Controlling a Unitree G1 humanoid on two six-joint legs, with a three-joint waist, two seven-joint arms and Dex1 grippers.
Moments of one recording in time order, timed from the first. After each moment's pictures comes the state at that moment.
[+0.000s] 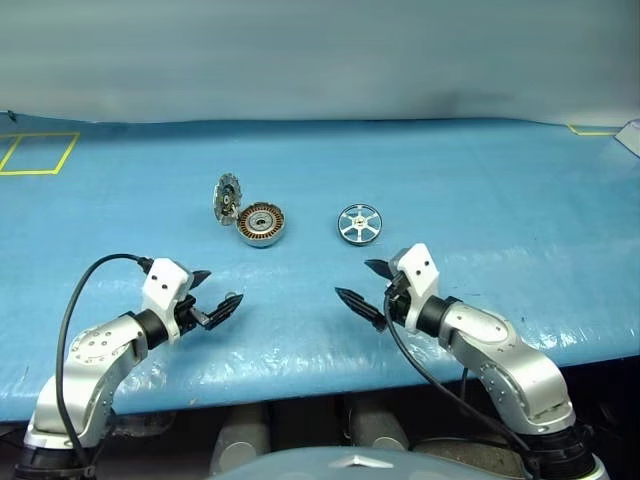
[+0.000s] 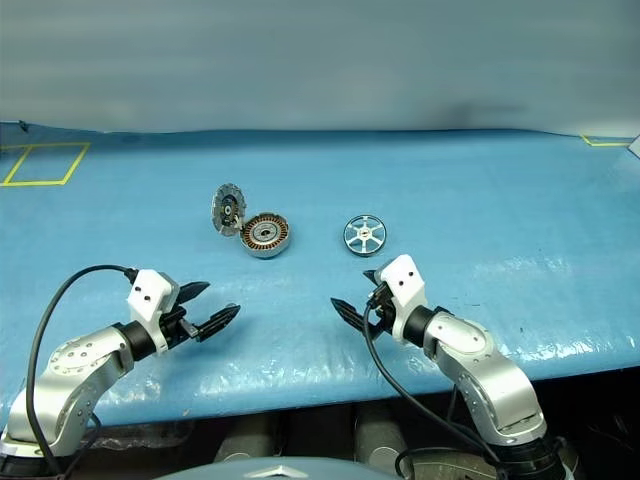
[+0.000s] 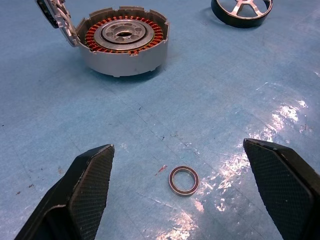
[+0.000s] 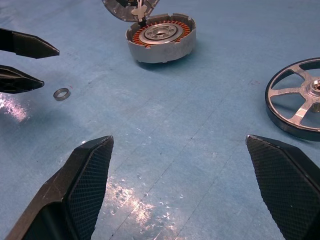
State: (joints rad) left arm 0.17 0.60 0.12 -0.38 -0.39 0.52 -0.63; right arm 0.01 -0.45 0.11 -0.52 0.41 0.66 0.50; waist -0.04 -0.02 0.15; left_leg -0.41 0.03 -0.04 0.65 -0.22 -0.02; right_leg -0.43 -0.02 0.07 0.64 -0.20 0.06
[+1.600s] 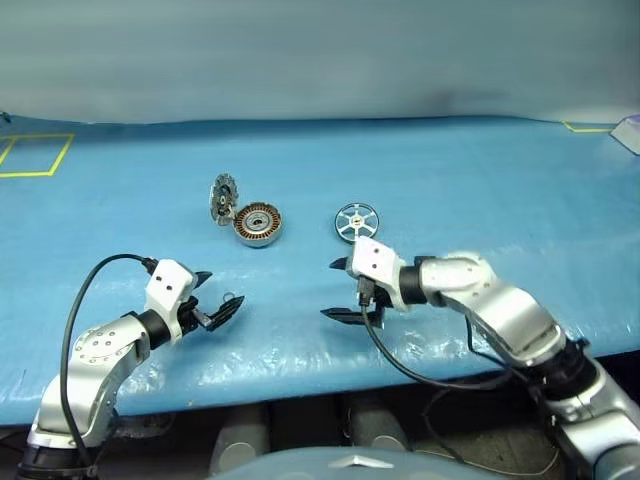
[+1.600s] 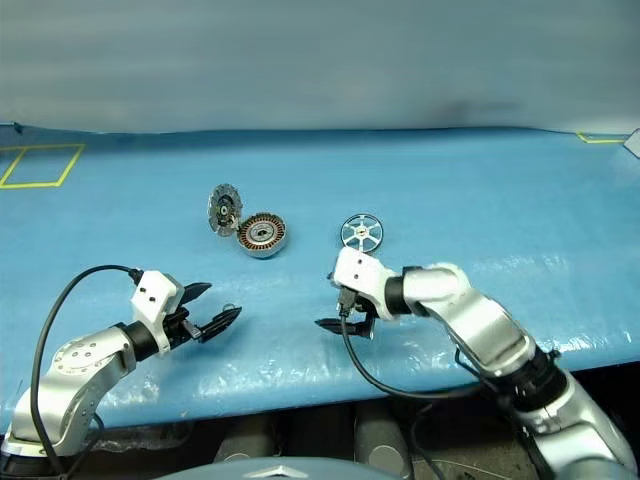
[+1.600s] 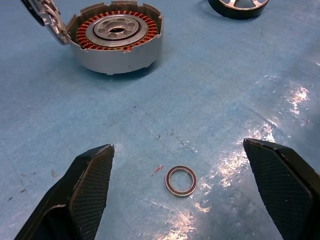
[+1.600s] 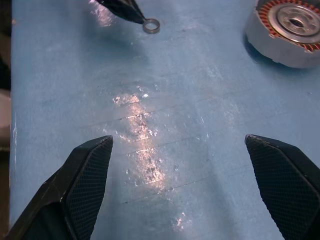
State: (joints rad) left arm 0.17 0.59 0.11 -0.39 -0.36 0.51 -0.63; right arm -0.59 -0.70 0.54 -0.34 0.23 0.68 0.97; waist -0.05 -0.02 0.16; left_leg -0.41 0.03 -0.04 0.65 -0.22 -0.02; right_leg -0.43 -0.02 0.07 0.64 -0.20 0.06
